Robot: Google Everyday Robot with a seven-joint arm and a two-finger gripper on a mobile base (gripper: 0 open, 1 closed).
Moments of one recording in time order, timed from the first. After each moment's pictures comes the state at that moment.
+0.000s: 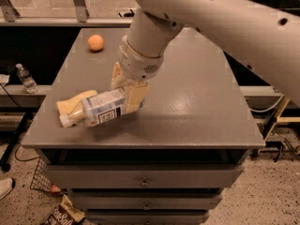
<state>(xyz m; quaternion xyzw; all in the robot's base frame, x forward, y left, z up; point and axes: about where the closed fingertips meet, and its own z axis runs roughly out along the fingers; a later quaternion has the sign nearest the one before) 0.507 0.065 0.882 -0.85 0.48 0.08 0.18</state>
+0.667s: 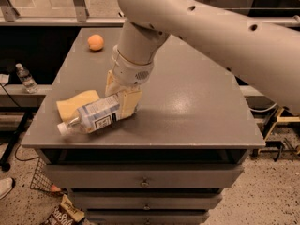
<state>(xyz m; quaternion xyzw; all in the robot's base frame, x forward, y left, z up) 0.511 0.082 0.856 -0.87 0.46 0.09 0.16</state>
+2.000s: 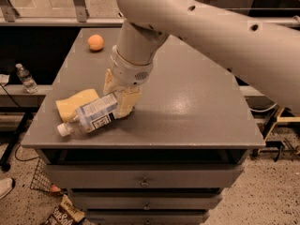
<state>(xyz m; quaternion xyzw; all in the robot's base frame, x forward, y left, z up) 0.508 0.084 0.858 -0.87 0.45 0.09 0.17</state>
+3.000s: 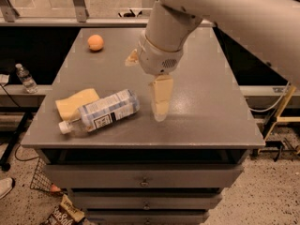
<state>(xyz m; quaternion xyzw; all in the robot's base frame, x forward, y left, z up) 0.515 0.019 0.889 -0.84 0.51 0.05 0.16</state>
